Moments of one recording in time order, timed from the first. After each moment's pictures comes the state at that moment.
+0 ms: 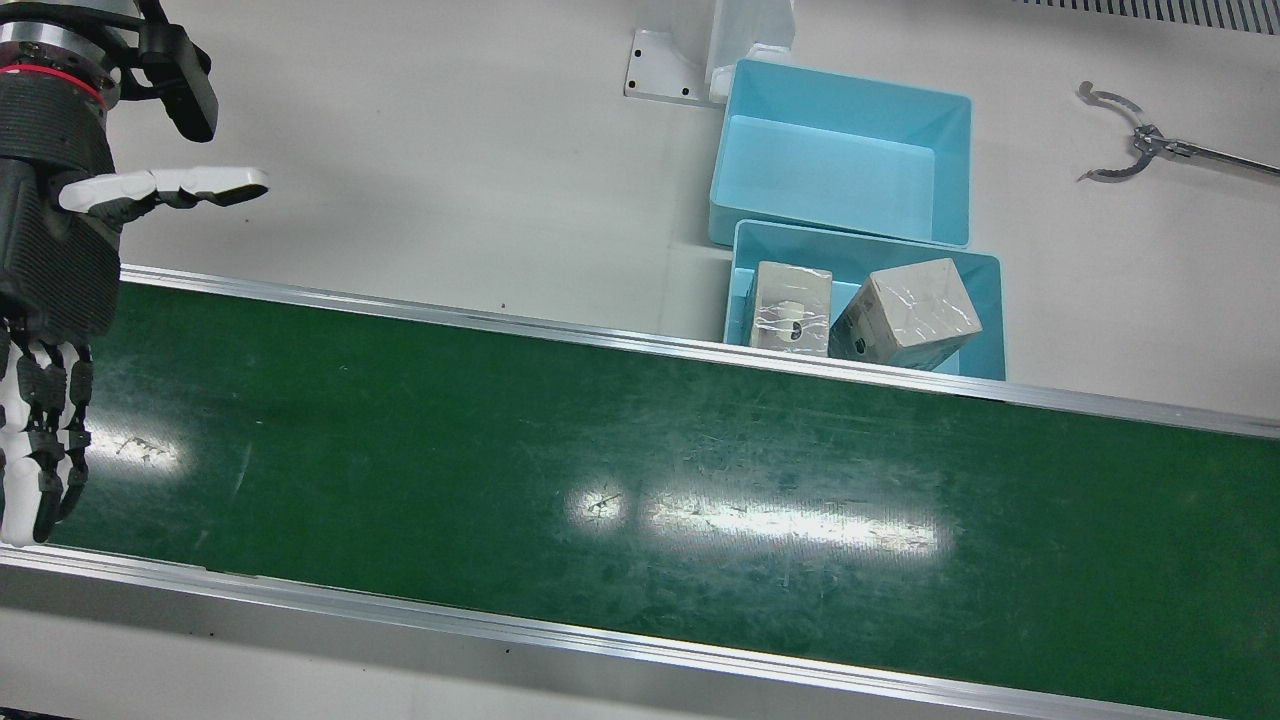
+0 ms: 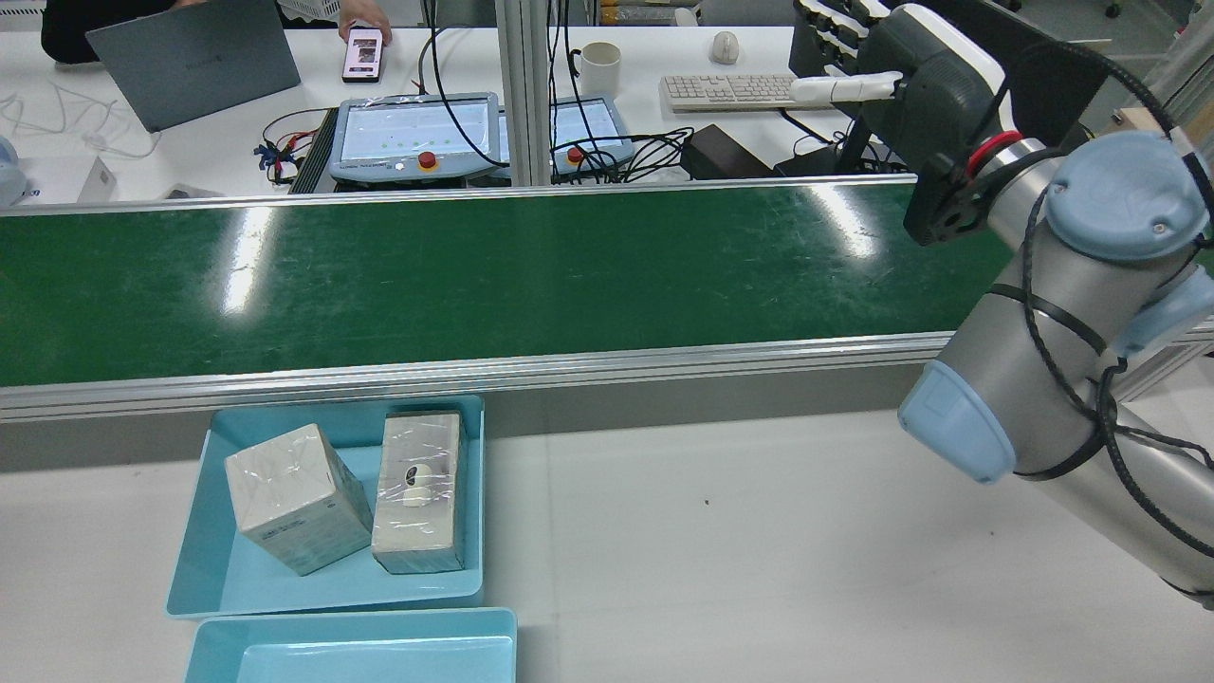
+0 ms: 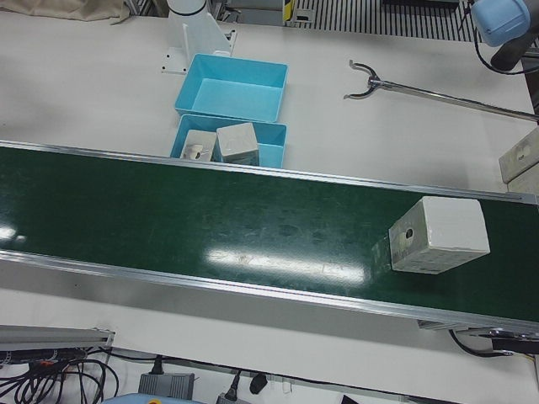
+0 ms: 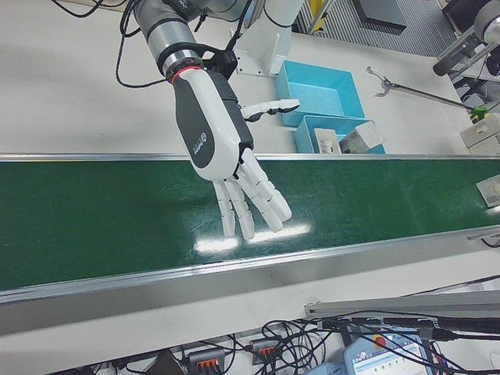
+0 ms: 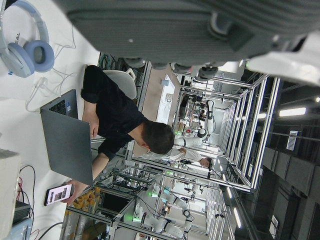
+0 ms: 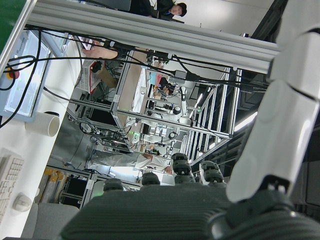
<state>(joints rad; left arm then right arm) -1.79 -1.80 -1.71 0.50 1.90 -0.17 1.01 -1.03 1.96 -3.85 -1.22 -0.29</state>
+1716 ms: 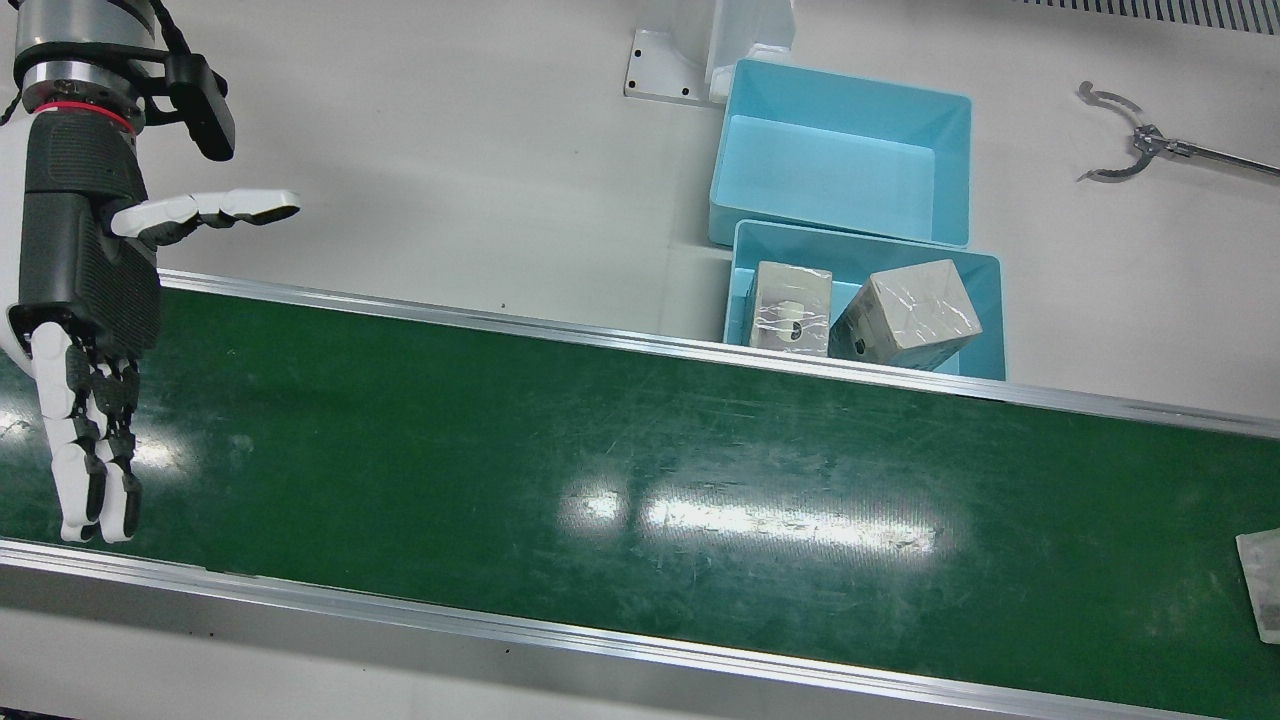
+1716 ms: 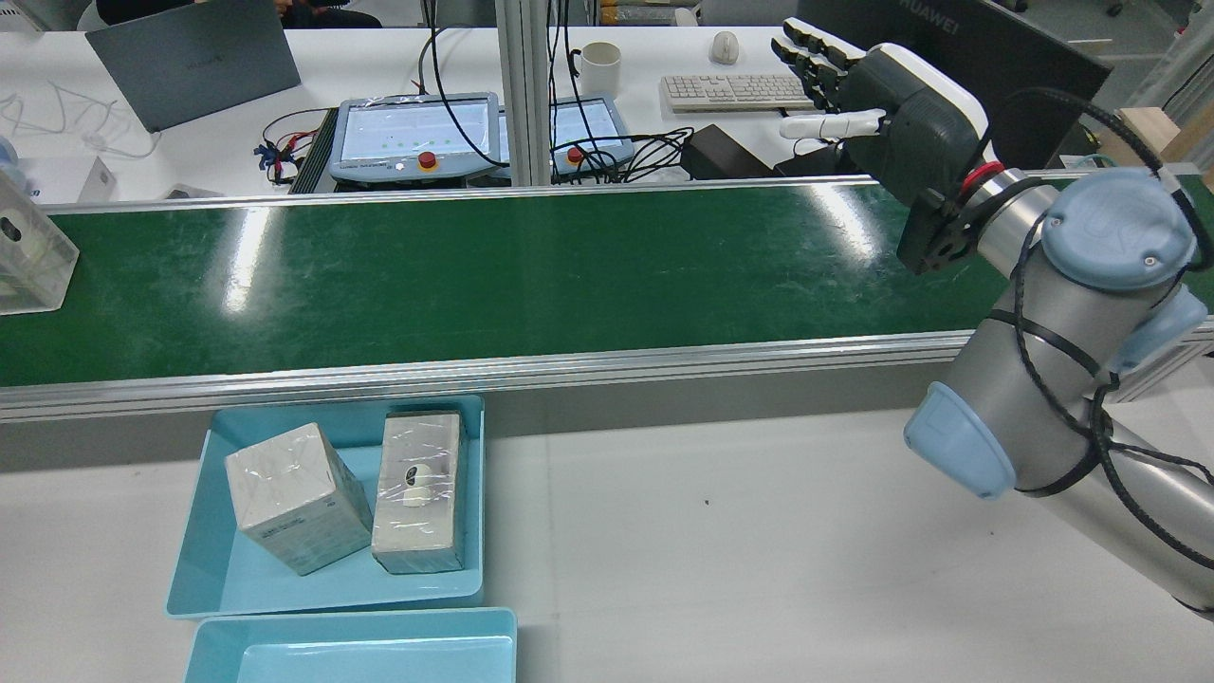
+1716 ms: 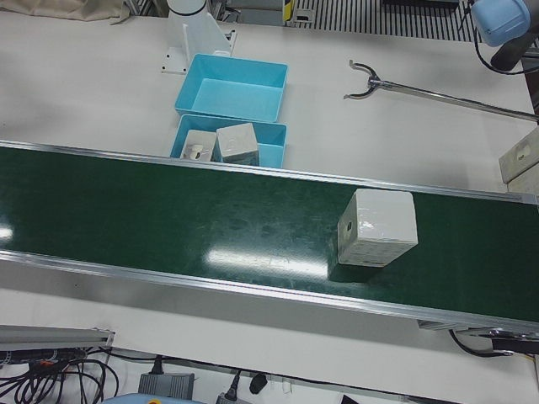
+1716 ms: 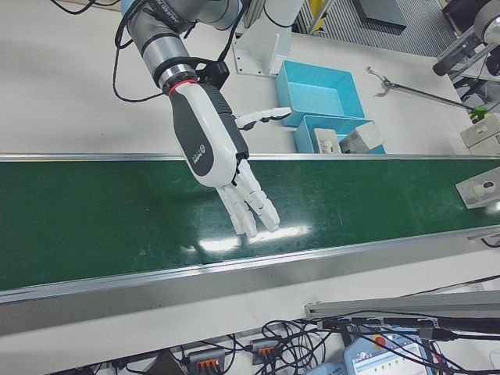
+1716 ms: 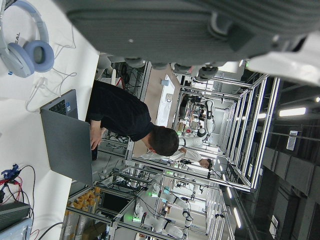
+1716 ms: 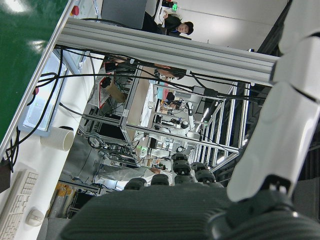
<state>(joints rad) -1.79 -1.80 -1.71 0.50 1.90 -0.17 0.99 -1.07 1.94 -3.77 -1.28 -0.29</state>
